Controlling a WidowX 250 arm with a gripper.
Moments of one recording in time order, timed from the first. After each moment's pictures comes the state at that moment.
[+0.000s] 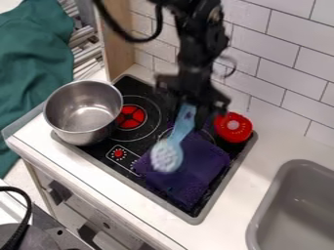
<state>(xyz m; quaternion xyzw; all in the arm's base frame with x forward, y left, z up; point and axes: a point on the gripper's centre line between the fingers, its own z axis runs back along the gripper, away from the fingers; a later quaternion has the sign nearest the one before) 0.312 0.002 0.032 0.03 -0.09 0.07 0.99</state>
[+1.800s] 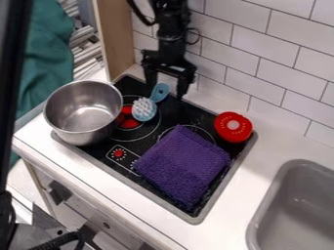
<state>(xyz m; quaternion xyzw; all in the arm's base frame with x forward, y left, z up) 0.388 0.080 -0.006 0.01 -0.03 0.04 1.00</state>
